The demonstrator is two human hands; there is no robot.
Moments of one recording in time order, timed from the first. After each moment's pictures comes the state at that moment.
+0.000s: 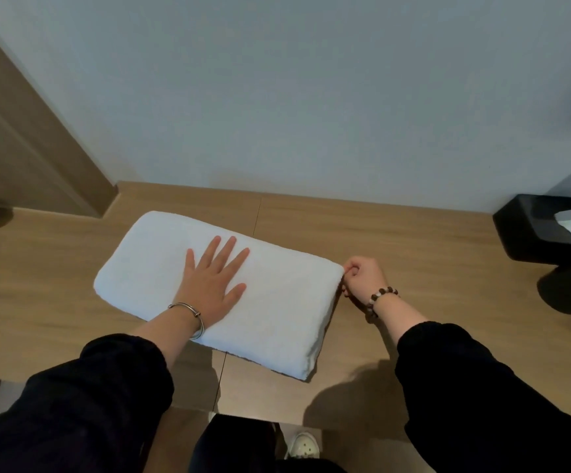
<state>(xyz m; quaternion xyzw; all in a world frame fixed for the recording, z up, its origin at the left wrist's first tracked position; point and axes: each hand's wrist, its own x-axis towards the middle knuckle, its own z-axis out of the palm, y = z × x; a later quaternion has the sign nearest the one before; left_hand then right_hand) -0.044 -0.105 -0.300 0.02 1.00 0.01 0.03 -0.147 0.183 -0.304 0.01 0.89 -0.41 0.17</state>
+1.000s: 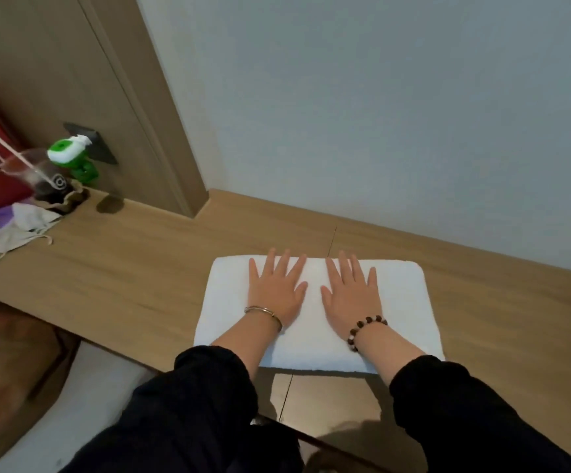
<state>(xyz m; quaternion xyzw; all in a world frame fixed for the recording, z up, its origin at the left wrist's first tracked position) -0.038 -0.105 -0.267 -0.14 0.99 0.02 0.05 -0.092 0.039 -0.261 -0.27 0.96 -0.02 0.08</state>
